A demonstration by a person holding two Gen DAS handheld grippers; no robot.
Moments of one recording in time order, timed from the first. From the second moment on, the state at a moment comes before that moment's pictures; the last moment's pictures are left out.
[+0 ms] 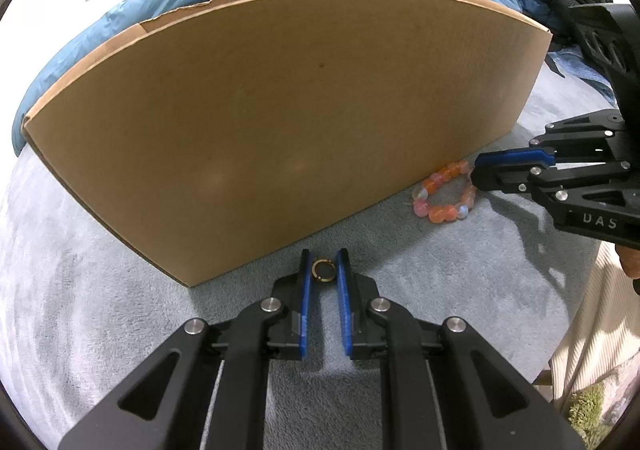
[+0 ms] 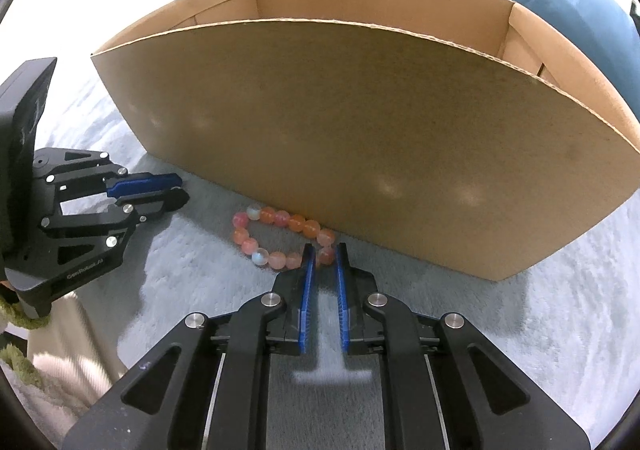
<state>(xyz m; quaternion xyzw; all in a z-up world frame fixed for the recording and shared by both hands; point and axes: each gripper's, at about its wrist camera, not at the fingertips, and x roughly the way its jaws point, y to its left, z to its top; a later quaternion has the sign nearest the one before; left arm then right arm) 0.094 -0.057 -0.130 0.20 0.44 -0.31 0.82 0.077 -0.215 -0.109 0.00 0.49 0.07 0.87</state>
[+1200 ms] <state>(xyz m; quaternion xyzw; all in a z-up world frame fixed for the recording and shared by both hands) 0.093 -0.057 -0.133 0.19 0.43 -0.31 0.82 0.098 -0.237 -0.132 0.14 0.51 0.05 0.85</state>
